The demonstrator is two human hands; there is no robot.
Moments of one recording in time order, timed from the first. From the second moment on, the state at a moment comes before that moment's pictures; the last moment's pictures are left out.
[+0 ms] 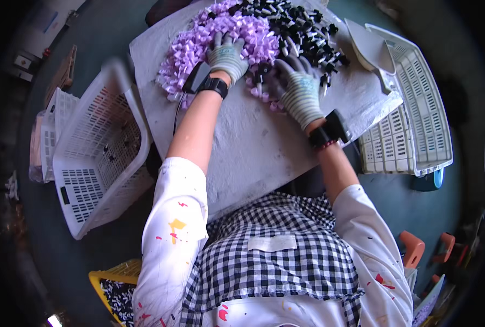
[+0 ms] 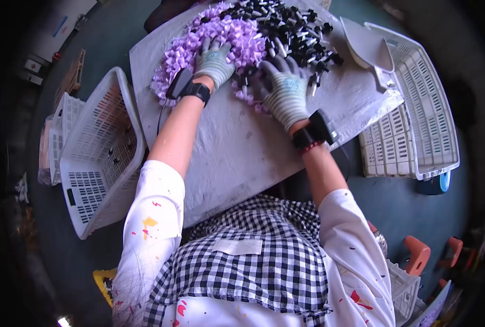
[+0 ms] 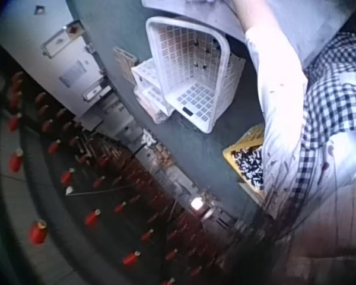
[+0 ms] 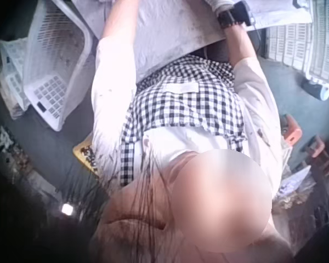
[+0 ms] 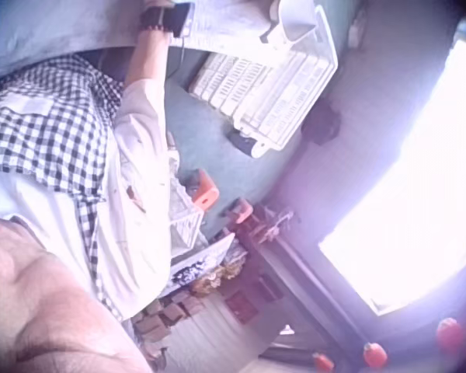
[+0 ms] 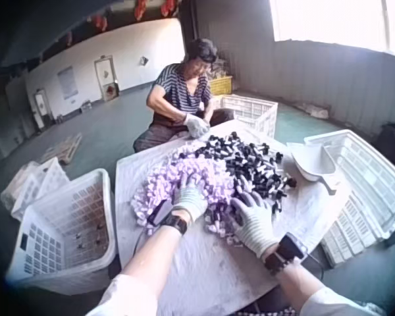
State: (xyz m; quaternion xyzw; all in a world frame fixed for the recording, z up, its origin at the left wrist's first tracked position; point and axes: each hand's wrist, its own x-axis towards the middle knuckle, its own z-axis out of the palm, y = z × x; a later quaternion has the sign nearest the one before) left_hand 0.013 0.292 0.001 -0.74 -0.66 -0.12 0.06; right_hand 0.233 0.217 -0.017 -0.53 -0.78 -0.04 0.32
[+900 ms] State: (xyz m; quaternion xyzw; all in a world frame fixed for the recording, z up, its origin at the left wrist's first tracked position) left_hand -0.040 0.097 -0.007 -0.75 -0.47 -0.45 -0.04; right_hand 0.384 0.187 -0.045 -0.67 -0.60 0.09 0.43
